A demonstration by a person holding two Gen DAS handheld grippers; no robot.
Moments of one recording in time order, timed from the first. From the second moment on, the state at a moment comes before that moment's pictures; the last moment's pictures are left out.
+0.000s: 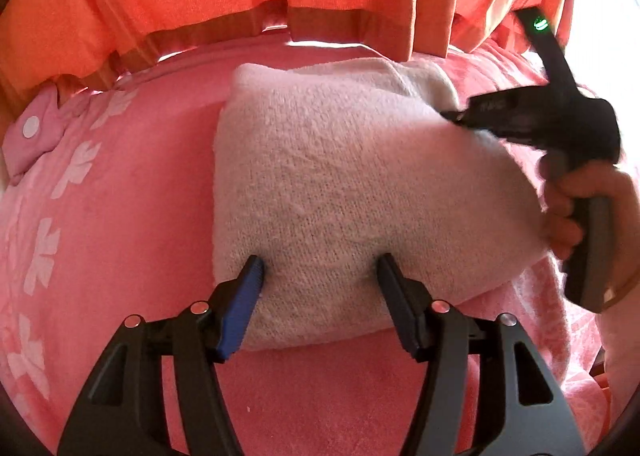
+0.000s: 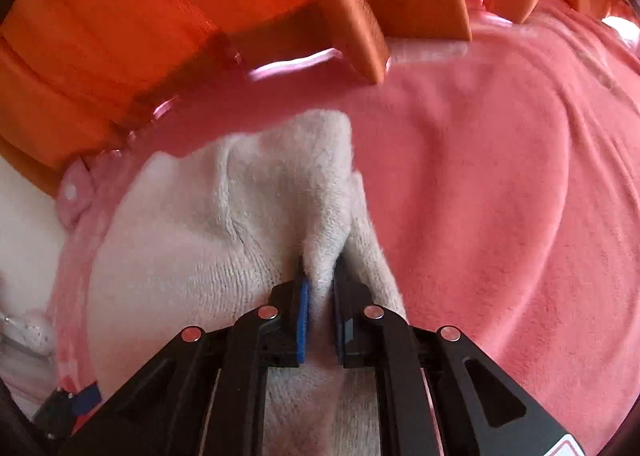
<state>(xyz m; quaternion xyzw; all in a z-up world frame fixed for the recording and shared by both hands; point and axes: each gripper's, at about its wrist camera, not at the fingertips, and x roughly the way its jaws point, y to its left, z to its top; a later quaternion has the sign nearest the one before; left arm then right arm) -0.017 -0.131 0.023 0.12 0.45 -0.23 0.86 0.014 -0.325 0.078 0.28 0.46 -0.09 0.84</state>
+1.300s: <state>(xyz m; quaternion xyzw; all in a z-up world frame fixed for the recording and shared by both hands) -0.014 -0.074 0.015 0.01 0.54 -0.22 0.81 -0.130 -0.279 0.086 0.35 0.50 -0.13 0.78</state>
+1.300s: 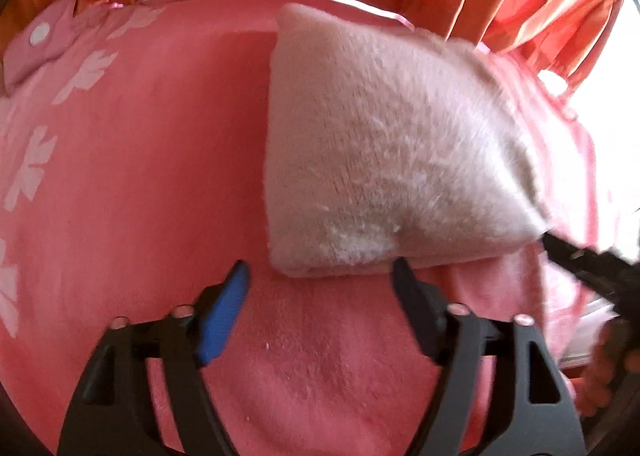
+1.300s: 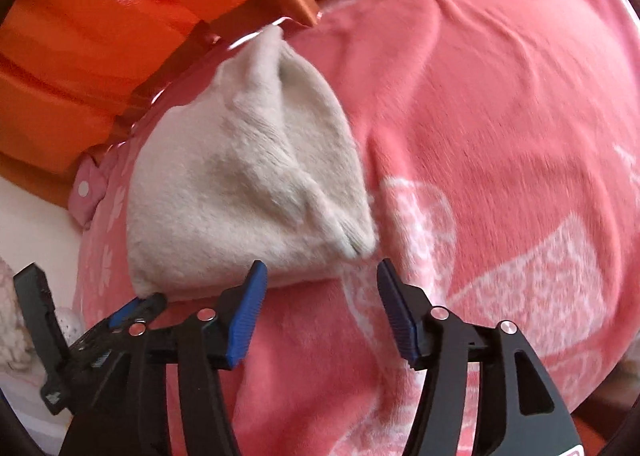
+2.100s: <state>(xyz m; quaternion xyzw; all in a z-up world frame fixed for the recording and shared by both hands) 0.054 -0.072 0.044 -0.07 0.51 -0.29 0.81 -0.065 -0.288 0.141 0.38 0.39 -0.04 0.84</state>
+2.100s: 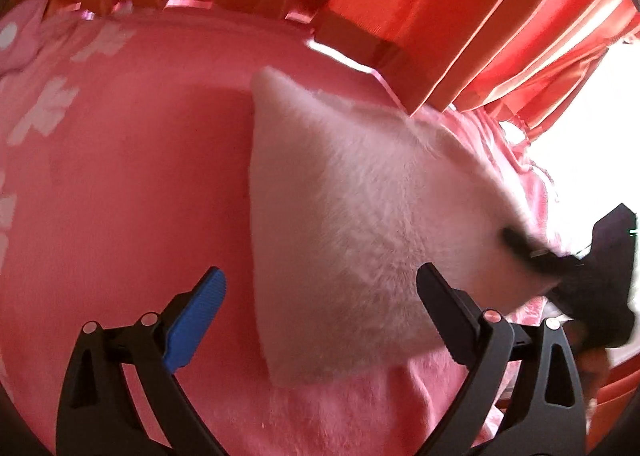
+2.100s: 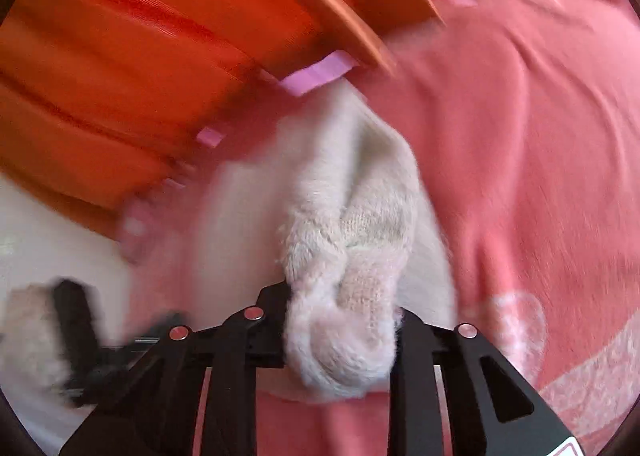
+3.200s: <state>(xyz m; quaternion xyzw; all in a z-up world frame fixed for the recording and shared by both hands) 0.074 -0.095 0.060 -0.06 0.47 -0.39 0.79 -0.050 -0.272 0.120 0.33 0.39 -0.10 0.85</state>
